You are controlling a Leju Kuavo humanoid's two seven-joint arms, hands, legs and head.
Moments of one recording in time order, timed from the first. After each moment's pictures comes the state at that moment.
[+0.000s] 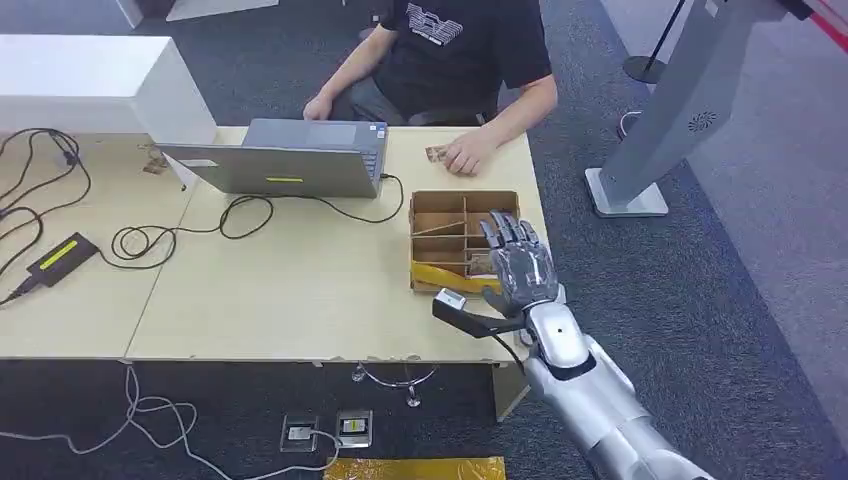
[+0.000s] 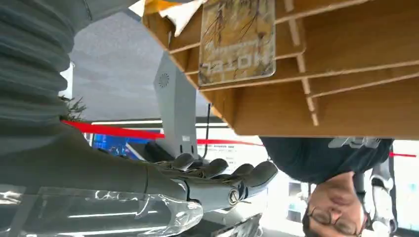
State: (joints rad) left arm -0.16 0.11 -1.36 -0.17 1.21 0.36 0.07; right arm -0.57 -0.01 0.65 -0.66 1.08 -0.41 0.08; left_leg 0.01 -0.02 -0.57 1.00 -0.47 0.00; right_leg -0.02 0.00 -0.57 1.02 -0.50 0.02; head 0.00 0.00
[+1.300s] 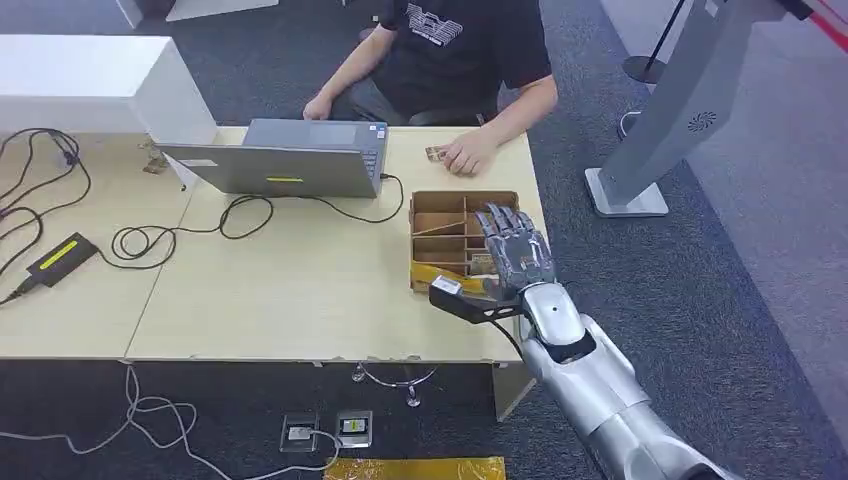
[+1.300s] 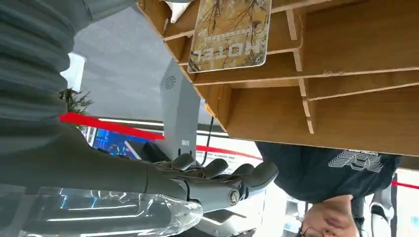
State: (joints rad) left arm -0.16 0.11 -1.36 -0.17 1.21 0.34 0.07; right arm -0.61 0.00 0.65 -0.70 1.09 -0.22 0.11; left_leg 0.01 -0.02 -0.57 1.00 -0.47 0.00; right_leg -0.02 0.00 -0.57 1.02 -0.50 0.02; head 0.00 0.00
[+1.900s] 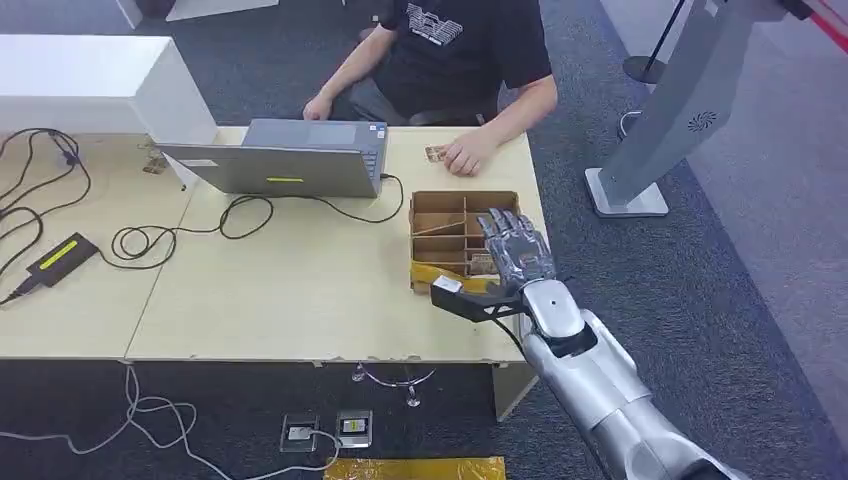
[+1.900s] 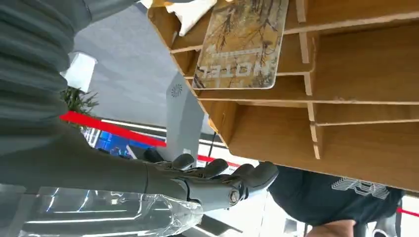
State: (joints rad) left arm -0.16 0.11 -1.36 -0.17 1.20 0.33 0.07; right arm -0.63 -0.01 0.65 -0.70 1.09 -0.12 0.12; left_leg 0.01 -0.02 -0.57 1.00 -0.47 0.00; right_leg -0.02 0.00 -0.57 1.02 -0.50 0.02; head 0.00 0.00
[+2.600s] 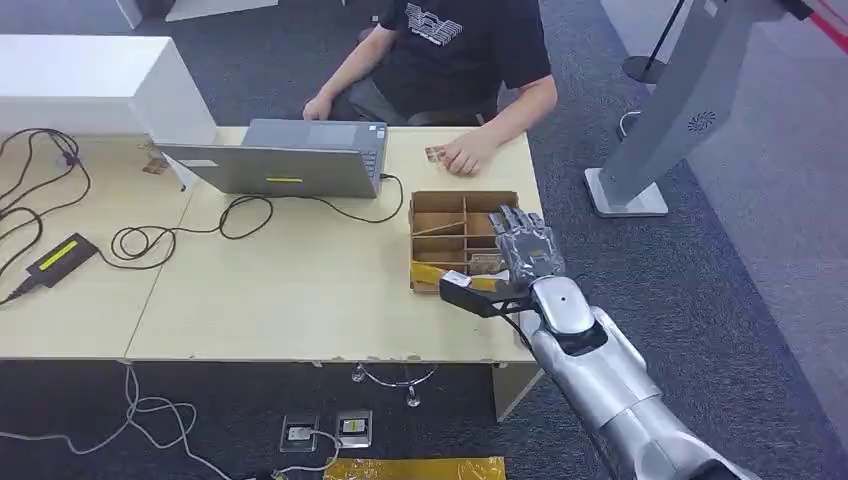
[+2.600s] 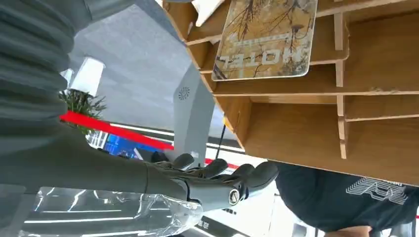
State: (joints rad) left arm -0.21 0.11 -1.38 -0.17 1.18 0.33 0.10; right arm -0.63 -0.04 0.65 -0.73 1.06 -0.09 0.13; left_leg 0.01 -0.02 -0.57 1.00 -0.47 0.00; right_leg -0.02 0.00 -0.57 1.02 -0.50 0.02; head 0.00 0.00
